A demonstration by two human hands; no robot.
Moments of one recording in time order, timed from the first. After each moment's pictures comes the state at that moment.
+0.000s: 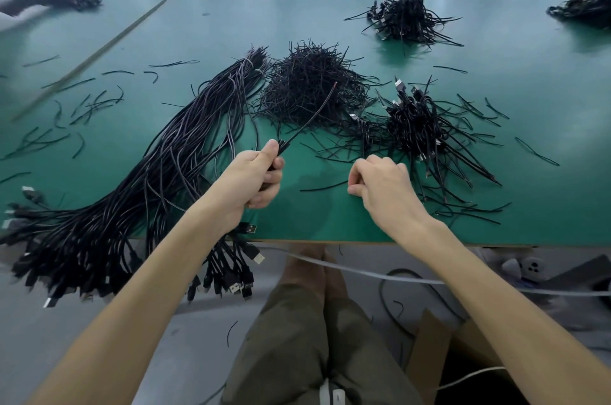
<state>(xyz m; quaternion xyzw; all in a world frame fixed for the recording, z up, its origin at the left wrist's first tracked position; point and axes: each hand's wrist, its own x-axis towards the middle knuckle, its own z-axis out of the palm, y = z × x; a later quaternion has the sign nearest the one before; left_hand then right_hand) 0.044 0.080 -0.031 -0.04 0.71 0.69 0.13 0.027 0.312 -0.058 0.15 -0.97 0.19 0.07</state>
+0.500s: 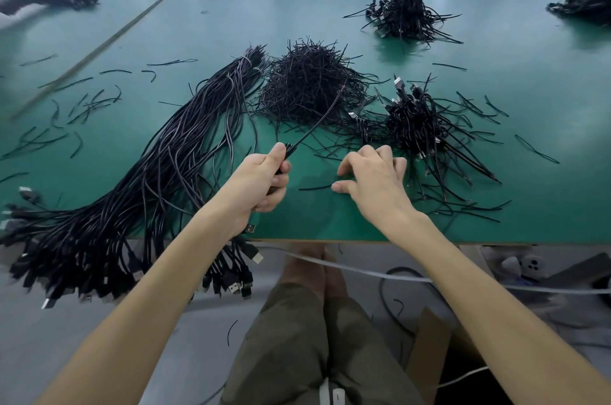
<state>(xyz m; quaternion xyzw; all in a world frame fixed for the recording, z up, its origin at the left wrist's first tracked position) 0.045 0.090 -0.038 -0.04 0.71 0.69 0.13 0.020 0.296 -0.059 0.11 -0.98 0.18 0.07</state>
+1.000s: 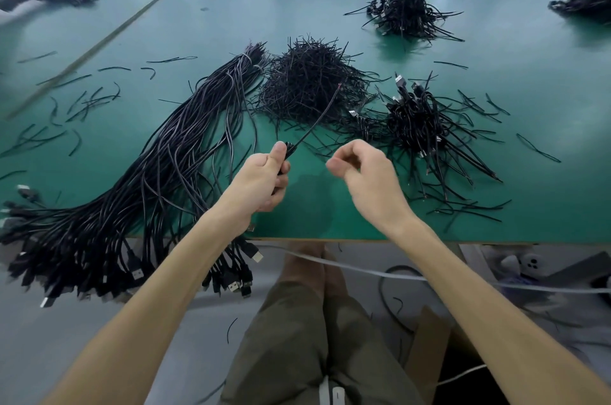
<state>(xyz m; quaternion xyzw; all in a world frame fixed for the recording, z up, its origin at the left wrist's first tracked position) 0.044 0.097 -0.042 -0.05 0.75 0.65 0.10 0.040 0.285 -0.037 0.08 -0.85 0.52 0.04</state>
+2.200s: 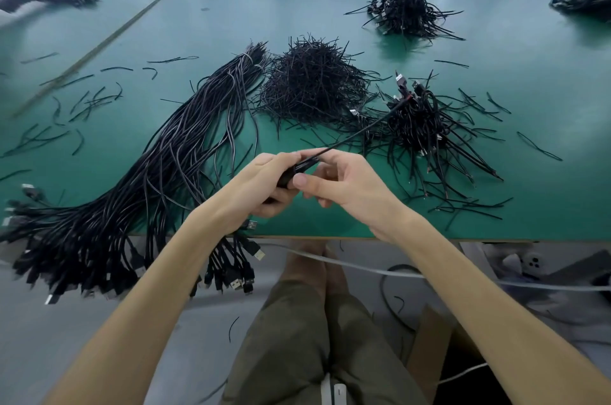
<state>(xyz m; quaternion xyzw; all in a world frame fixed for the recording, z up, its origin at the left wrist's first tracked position) 0.058 0.092 -0.023 0.05 0.76 0.63 0.17 0.049 0.274 -0.032 0.19 -0.72 0.65 -0.14</state>
